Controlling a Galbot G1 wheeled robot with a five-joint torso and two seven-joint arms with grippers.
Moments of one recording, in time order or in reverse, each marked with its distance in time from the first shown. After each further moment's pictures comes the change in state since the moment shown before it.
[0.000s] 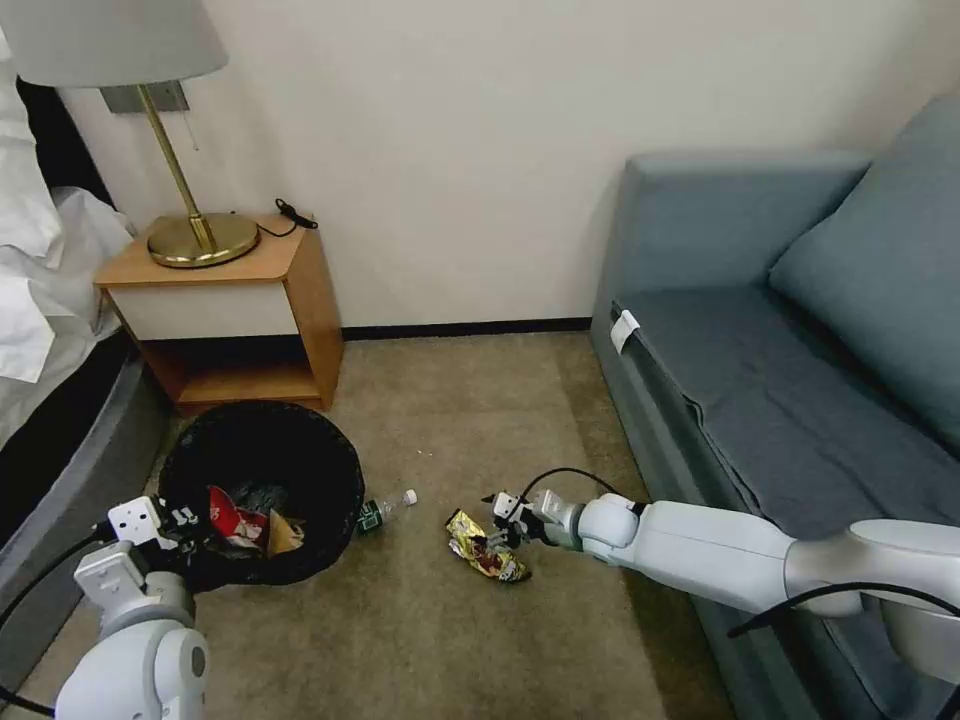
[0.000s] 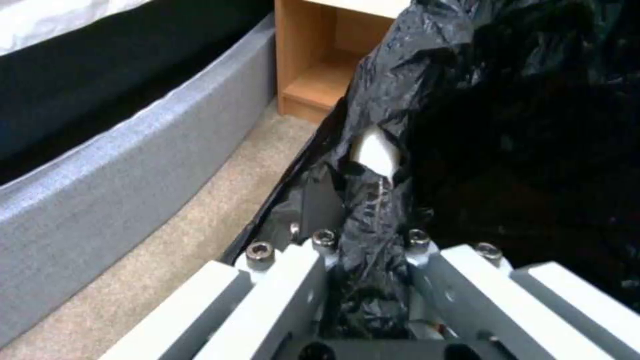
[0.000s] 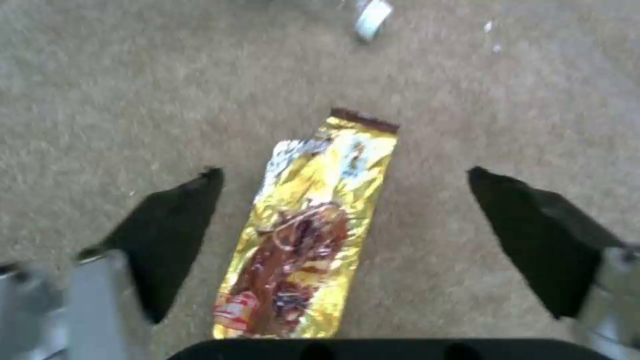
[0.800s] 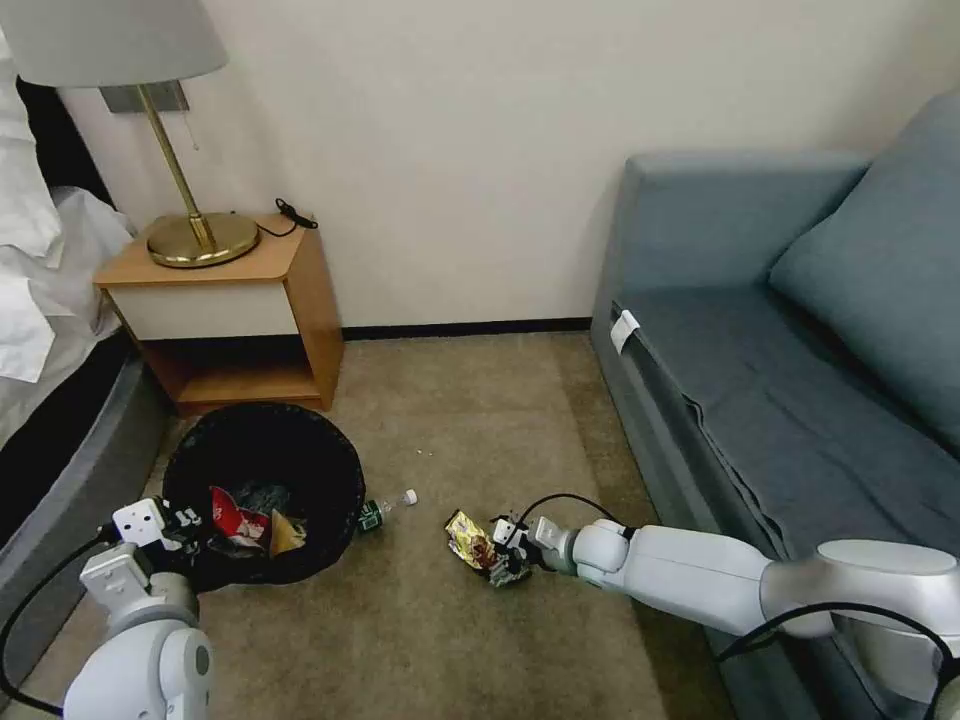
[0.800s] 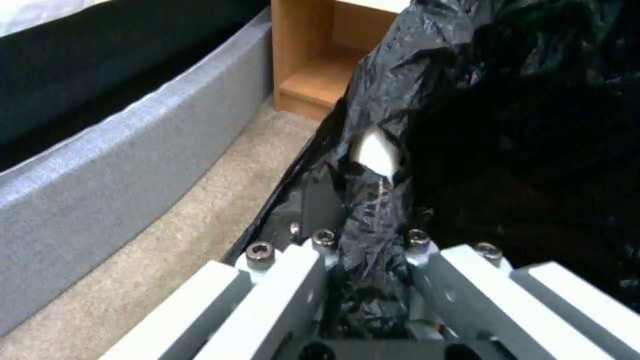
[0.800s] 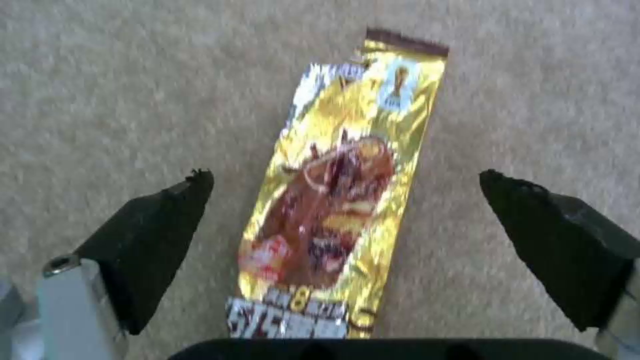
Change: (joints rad) left arm -0.007 0.000 0.003 0.024 -0.003 -0.015 0.004; right arm -0.061 0.037 0.006 -0.076 -0.031 -0.002 0.009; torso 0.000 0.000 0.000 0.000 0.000
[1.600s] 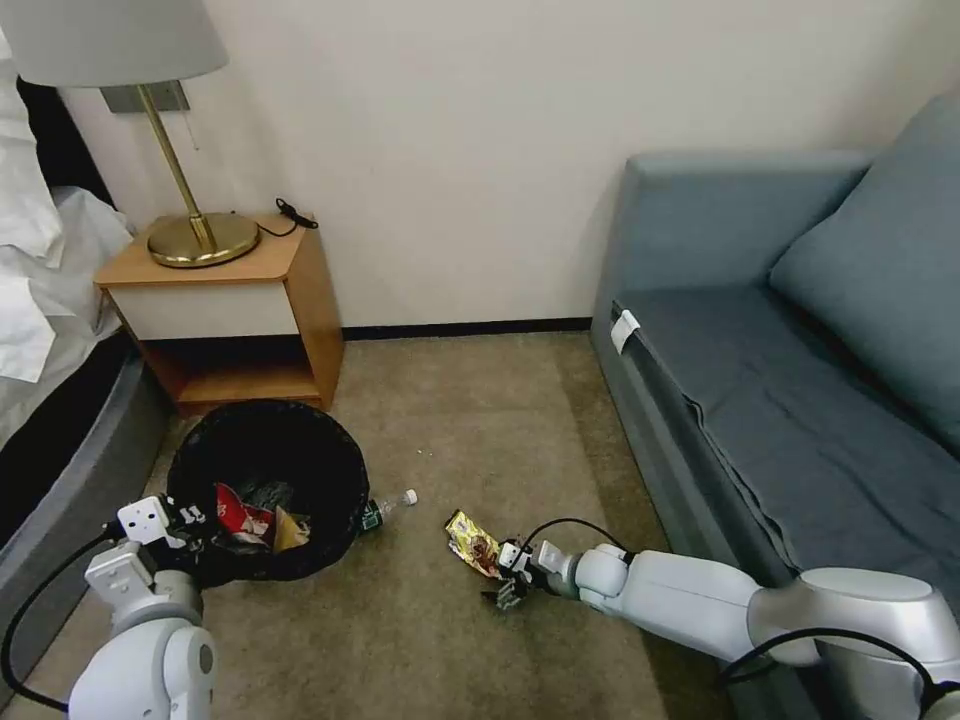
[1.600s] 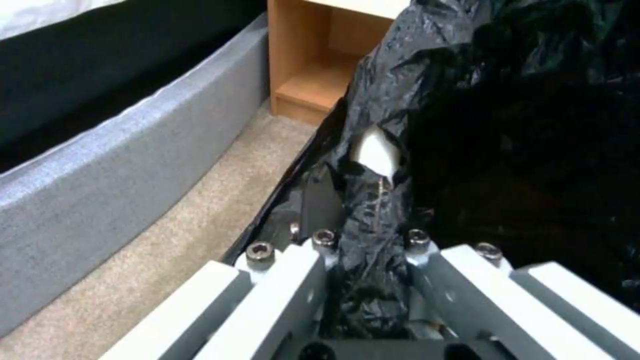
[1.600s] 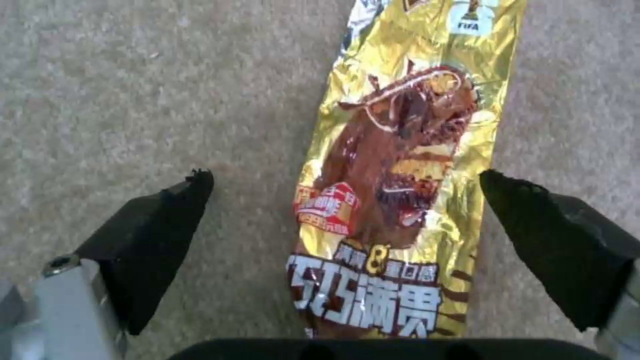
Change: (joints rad) left arm -0.002 0.000 0.006 0.005 0.000 -0.019 0.003; right arm -0.084 0.051 0.032 -0.109 -0.031 0.020 -0.014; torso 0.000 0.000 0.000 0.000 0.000
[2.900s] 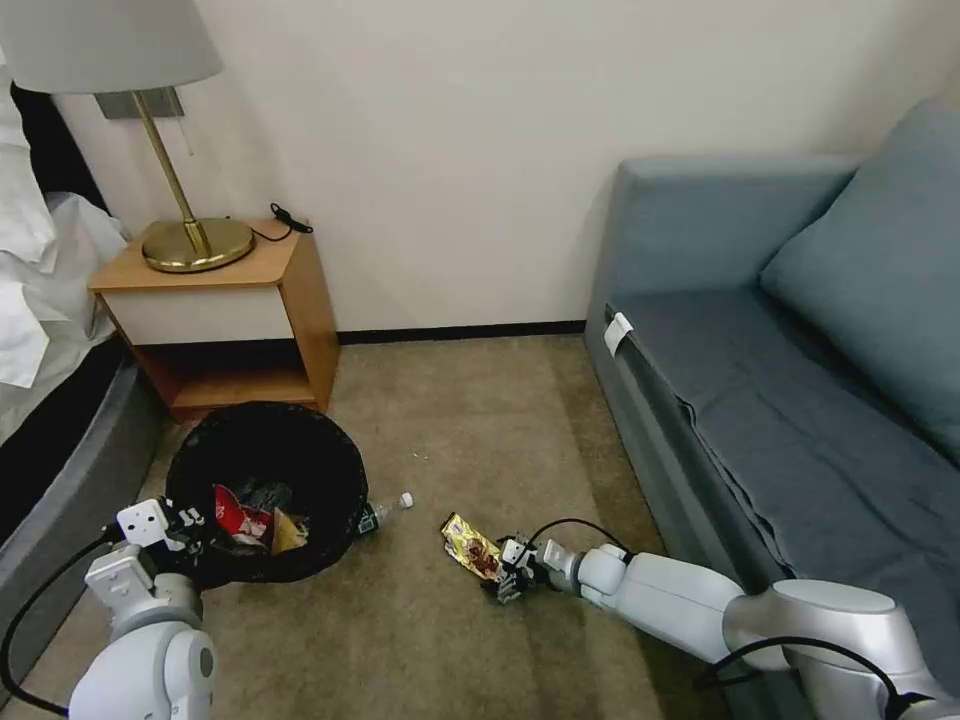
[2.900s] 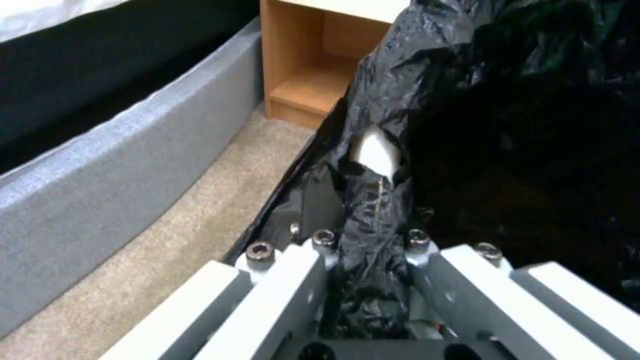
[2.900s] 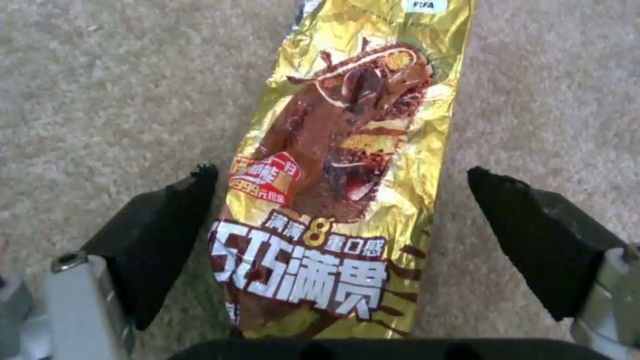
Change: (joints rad) left arm 0.010 0.000 0.001 0.004 0.009 -0.012 0.003; right arm -0.060 0.078 0.074 -0.215 -0.055 0.046 -0.091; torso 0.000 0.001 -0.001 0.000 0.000
